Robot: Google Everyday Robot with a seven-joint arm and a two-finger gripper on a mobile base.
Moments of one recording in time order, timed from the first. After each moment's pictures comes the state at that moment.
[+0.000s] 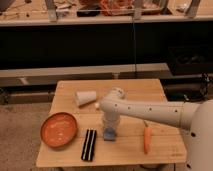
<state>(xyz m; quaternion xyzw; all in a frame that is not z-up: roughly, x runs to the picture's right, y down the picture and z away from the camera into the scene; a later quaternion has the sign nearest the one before) 0.029 0.241 0.820 -0.28 -0.26 -0.59 0.71</state>
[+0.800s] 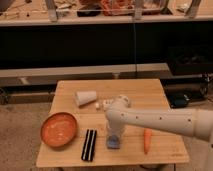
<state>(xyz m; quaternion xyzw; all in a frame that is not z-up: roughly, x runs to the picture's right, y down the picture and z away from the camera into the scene) 0.053 0.284 0.773 -0.25 -0.26 -0.60 0.71</state>
